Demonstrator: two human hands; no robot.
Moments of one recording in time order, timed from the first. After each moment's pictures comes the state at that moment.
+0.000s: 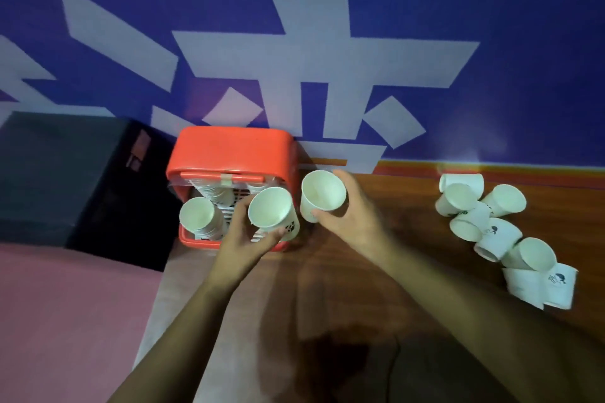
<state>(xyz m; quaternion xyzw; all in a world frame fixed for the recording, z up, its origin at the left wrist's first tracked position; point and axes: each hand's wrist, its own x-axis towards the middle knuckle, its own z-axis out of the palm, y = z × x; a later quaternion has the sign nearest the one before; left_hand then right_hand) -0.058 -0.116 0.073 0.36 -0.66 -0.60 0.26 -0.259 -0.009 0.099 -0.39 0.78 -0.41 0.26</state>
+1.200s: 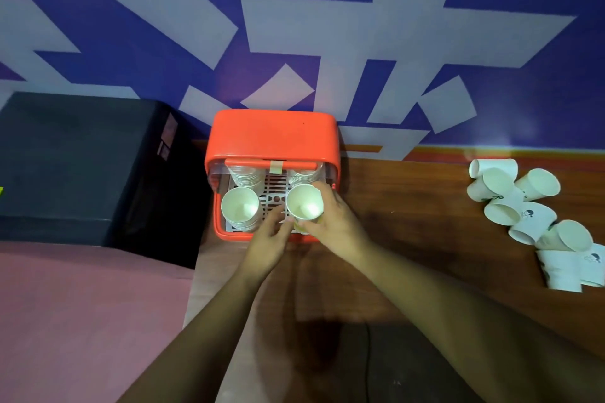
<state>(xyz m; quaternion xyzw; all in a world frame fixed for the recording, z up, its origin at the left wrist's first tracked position) -0.013 -0.173 -0.012 0.43 -0.67 -0.60 0.11 -0.154 -0.091 0.023 -0.42 0.80 -0.36 0.25</state>
